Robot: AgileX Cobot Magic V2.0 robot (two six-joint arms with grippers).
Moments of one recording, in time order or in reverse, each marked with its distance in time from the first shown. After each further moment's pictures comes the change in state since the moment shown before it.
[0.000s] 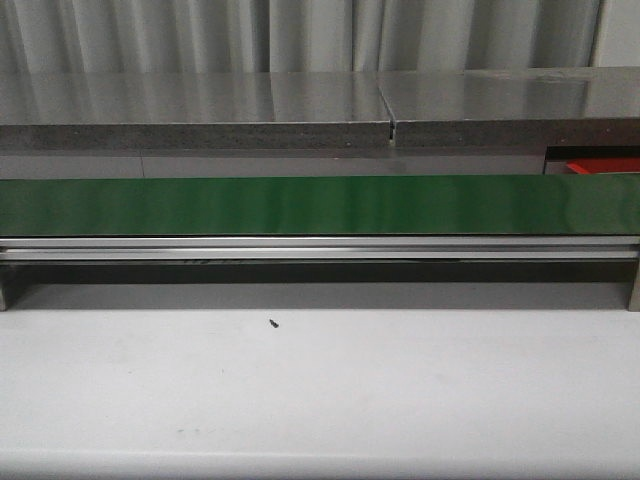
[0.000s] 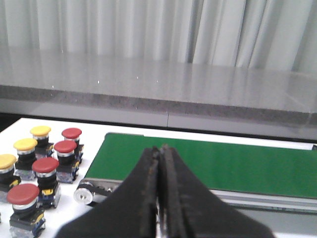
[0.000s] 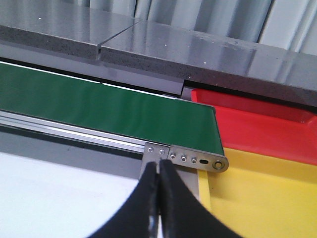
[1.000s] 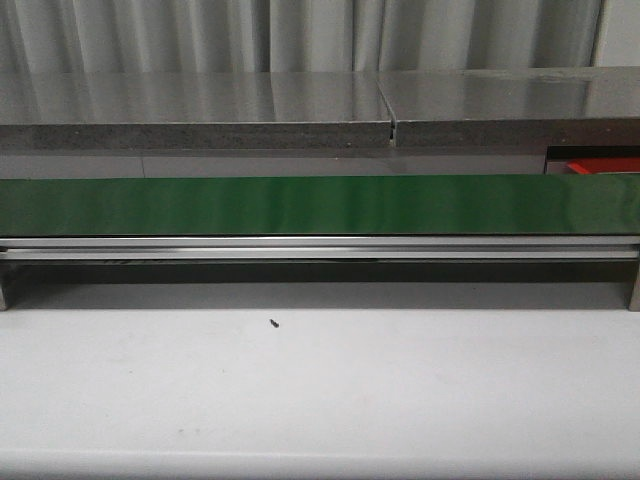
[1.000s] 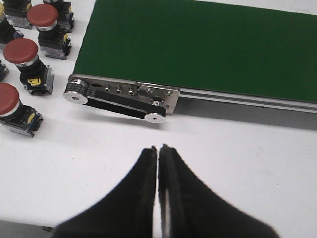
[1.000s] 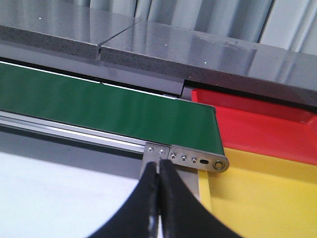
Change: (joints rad) left arm 0.000 0.774 -0.465 -0.013 0.383 0.000; right arm 0.000 0.000 0.000 0.000 0.000 0.000
